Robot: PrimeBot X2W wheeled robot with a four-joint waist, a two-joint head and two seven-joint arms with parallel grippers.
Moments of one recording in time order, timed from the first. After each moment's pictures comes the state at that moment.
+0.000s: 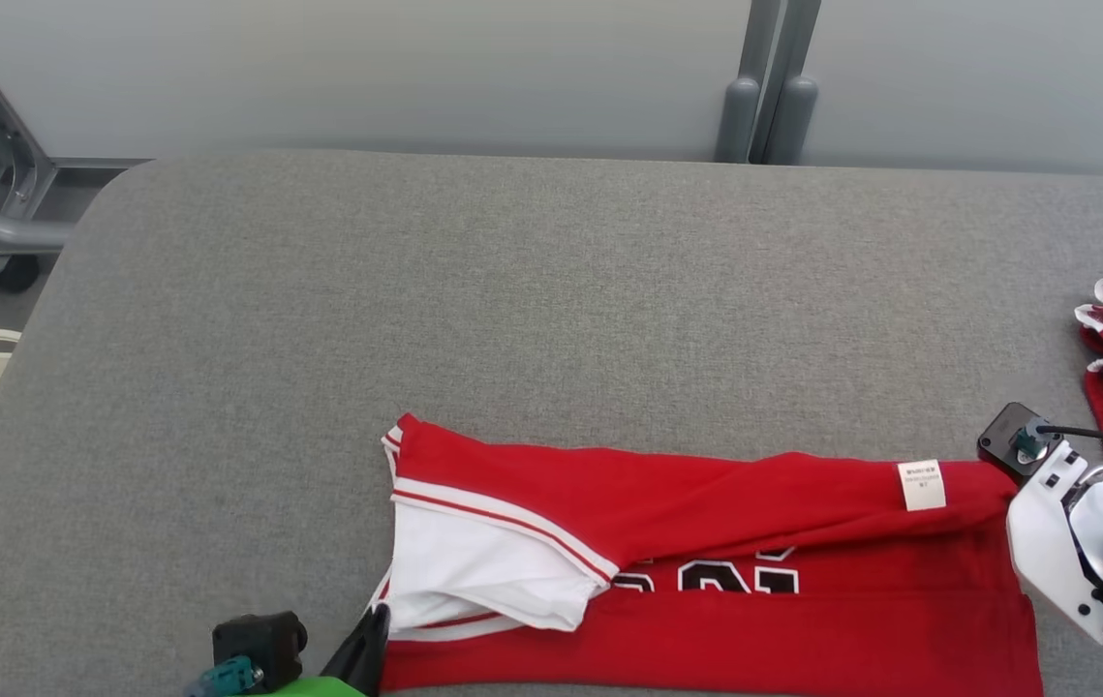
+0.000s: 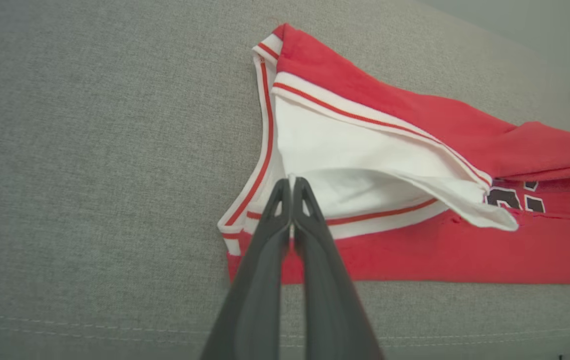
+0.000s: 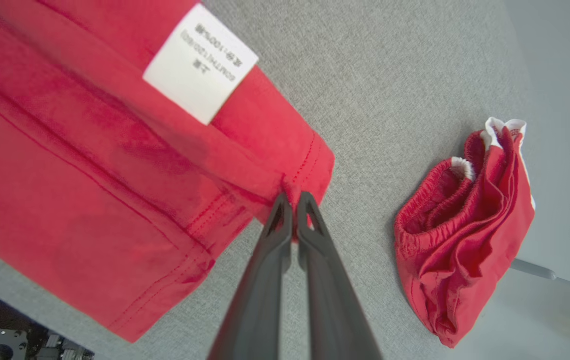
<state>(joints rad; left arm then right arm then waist) -0.01 0.45 -0.71 -0.01 -0.87 0.37 -0.02 -0.48 -0.89 0.85 0.20 0.47 0.13 0.55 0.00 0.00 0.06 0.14</state>
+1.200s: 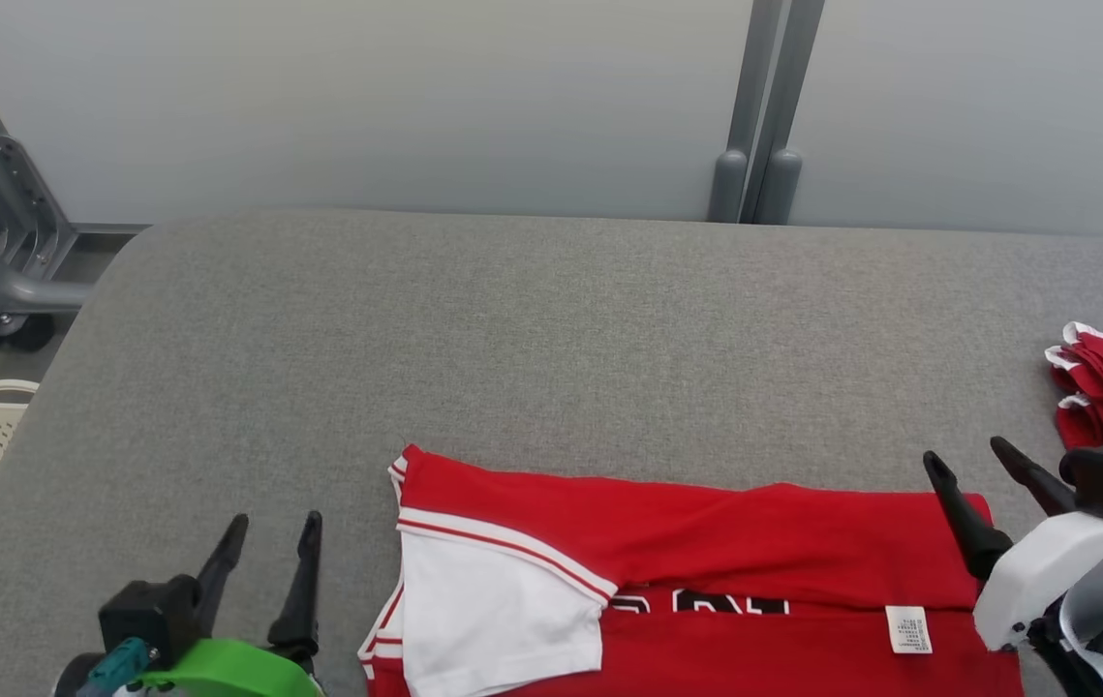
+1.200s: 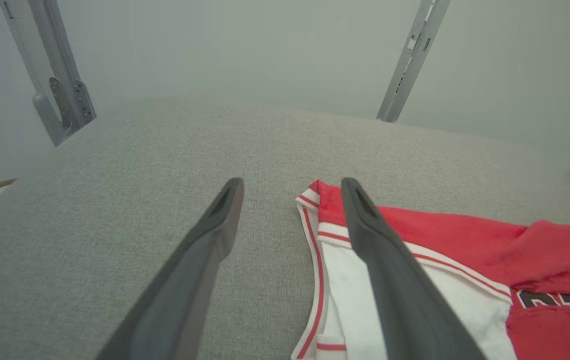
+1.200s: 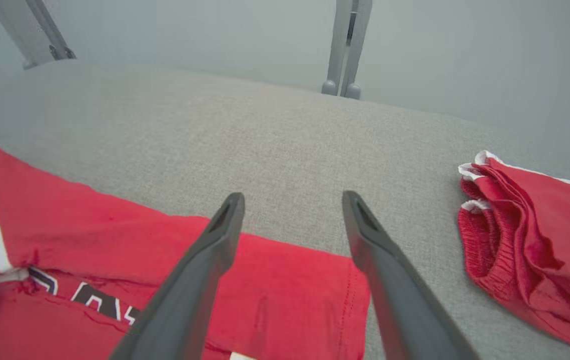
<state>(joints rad) -0.05 0.49 -0.60 0.10 -0.78 0.25 -0.26 -0.05 -0.41 0.11 0.12 0.41 0.13 0.14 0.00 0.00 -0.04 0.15</state>
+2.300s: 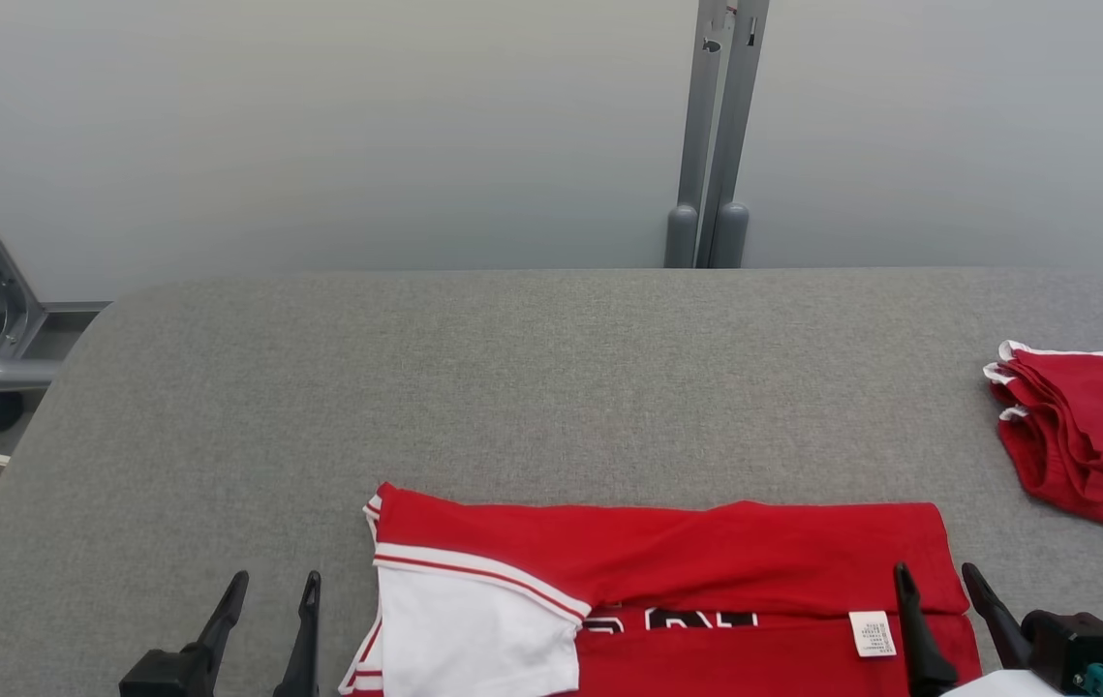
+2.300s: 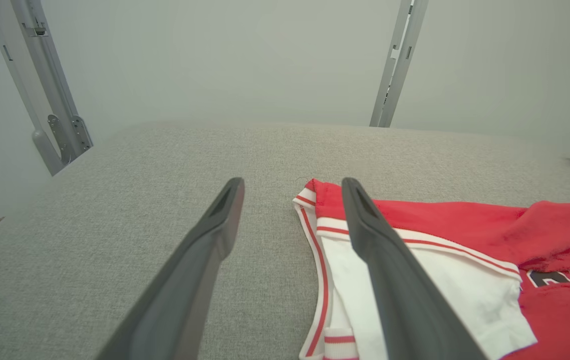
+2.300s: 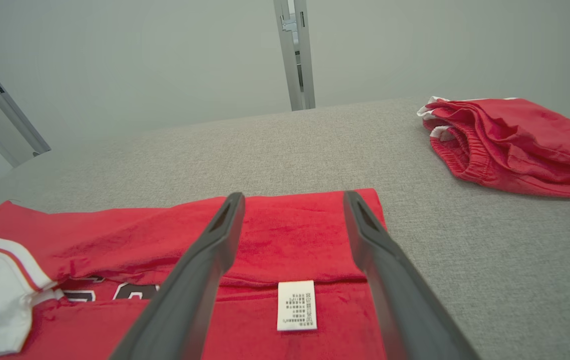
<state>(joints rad) 0.10 0.17 -0.15 0.27 -0.30 -0.11 -0.26 0.15 -0.06 -0.04 0.21 0.22 0.13 -0.19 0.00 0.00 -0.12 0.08</state>
